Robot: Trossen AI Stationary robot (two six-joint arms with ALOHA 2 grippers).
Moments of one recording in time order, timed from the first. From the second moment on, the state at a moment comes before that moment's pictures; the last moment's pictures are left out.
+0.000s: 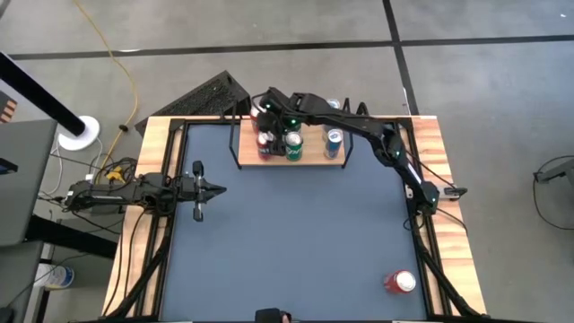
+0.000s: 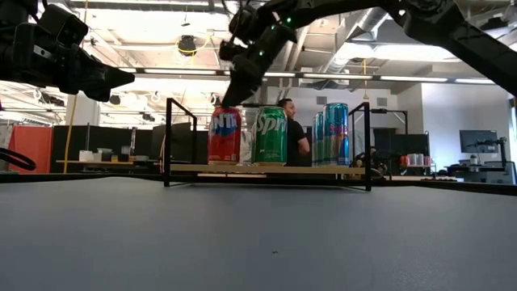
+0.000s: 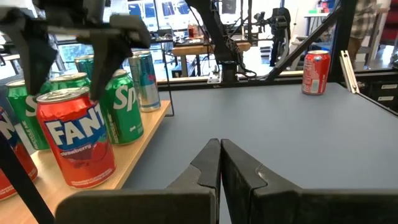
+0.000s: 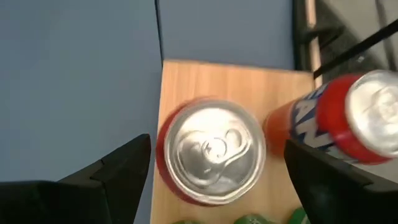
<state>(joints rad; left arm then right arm) -0.02 0.02 0.01 0.05 -0.14 0.09 -0.38 2.29 2.36 -0.95 -0.12 -0.42</state>
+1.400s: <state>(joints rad) -0.02 0.02 0.01 0.05 -0.12 -0.04 0.56 1.88 2.05 -1.57 0.15 0.88</state>
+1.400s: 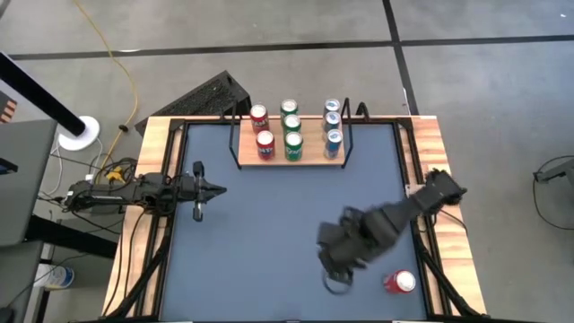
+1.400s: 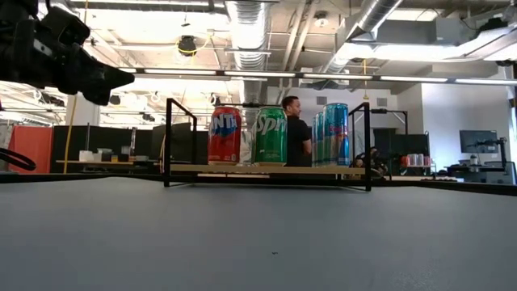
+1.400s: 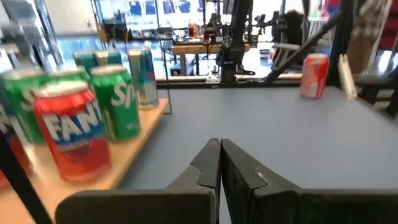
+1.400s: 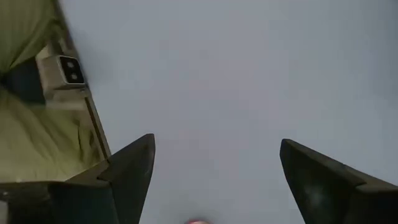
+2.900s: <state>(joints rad) -0.02 0.03 0.02 0.04 -0.27 -0.69 1.08 1.56 1.20 -1.17 -0.03 2.07</state>
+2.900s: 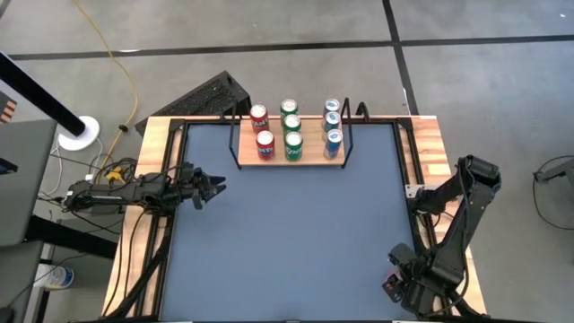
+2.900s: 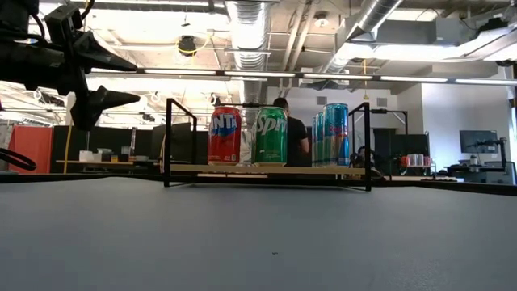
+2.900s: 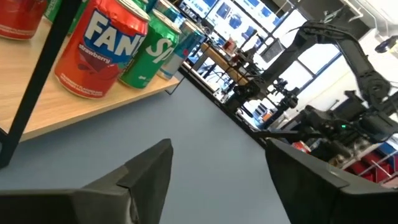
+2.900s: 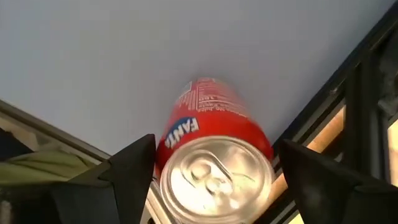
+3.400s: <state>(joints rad) -0.02 0.03 0.04 0.02 -0.06 -0.65 1.06 1.56 1.12 -0.99 -0.16 2.11</state>
